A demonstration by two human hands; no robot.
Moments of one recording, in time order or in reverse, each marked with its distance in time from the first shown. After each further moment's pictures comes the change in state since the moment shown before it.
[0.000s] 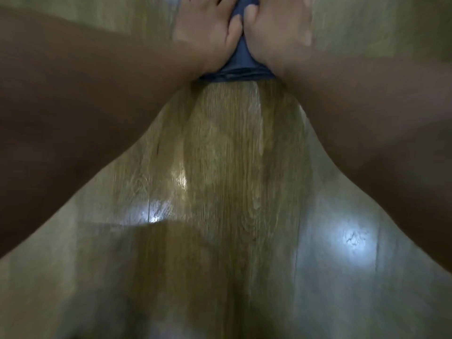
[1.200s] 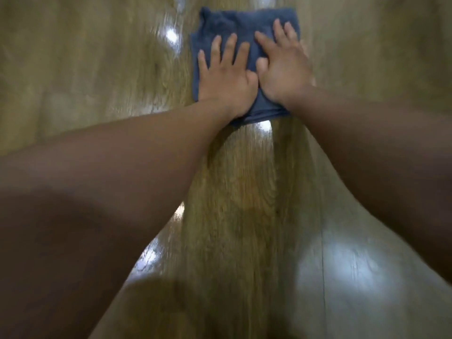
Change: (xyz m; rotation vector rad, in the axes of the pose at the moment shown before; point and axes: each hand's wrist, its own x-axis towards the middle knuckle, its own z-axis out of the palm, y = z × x) left_hand -0.097 0.042 0.011 -0.288 -0.182 -0.186; right_hand -0.089 -0.011 0.002 0.068 -0.126 -0.031
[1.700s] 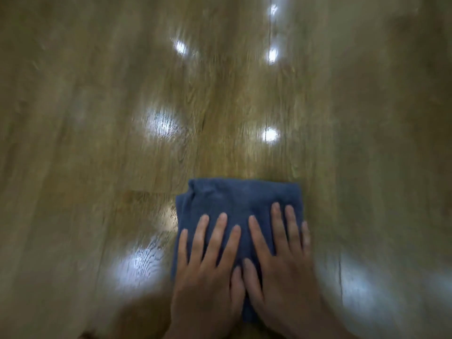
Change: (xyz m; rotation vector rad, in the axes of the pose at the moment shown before) left_hand -0.344 -0.023 0.041 -0.086 0.090 0.087; right_hand -0.338 -0.072 0.053 -0.029 -0.051 -0.124
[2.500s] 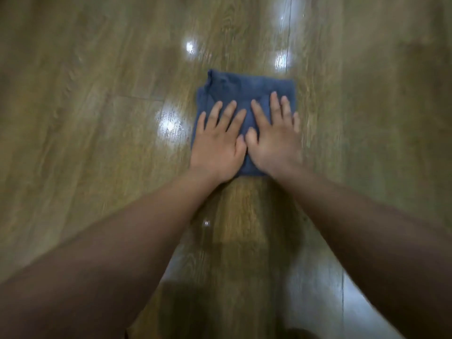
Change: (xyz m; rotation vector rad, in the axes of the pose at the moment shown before) left_hand 0.221 -0.069 -0.037 0.067 -0.084 -0.041; right_hand 0.240 0.008 -0.040 0.005 -0.011 0.110
